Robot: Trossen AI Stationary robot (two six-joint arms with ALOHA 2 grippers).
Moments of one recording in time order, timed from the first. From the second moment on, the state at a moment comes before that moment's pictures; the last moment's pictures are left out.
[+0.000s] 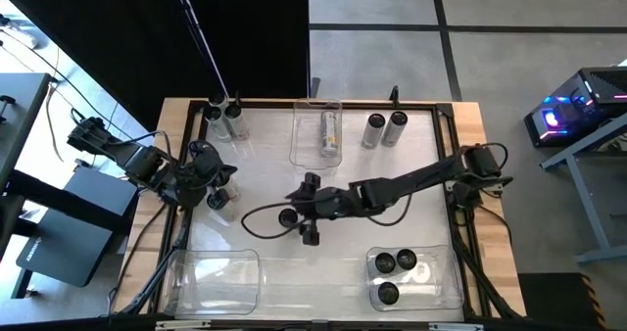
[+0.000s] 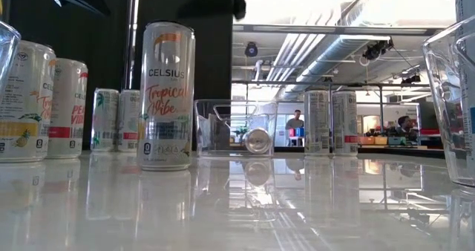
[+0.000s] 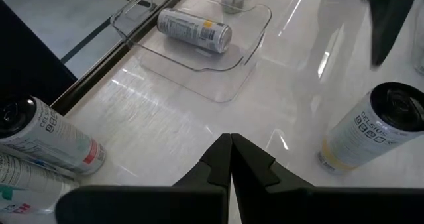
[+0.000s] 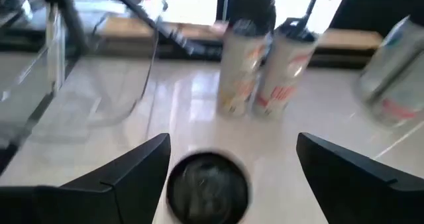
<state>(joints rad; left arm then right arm) -0.49 0.89 0.99 -1.10 -0.76 -0.74 0.24 1.85 1.43 -0.05 0.25 0.04</state>
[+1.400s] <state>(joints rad) -0.48 0.96 0.99 -1.05 -0.78 -0.66 -0.30 2.11 1.69 -0.81 0.35 0.39</state>
